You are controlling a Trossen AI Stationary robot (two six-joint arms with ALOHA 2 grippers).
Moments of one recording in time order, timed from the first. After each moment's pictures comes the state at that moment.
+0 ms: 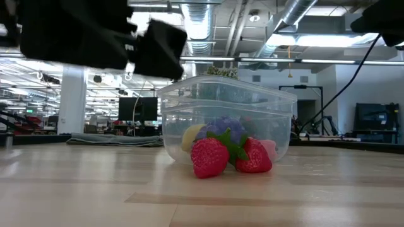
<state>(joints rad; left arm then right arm) -0.45 1.74 0.80 0.44 0.10 0.21 0.97 1.29 0.61 -0.06 0.99 0.62</state>
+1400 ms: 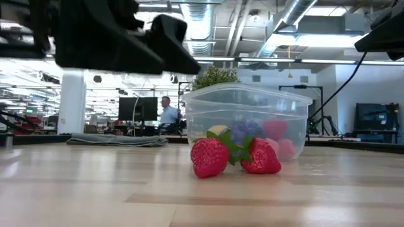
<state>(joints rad) -0.46 1.76 0.80 0.48 -0.08 0.27 0.97 1.43 0.61 0.04 0.97 0.62</state>
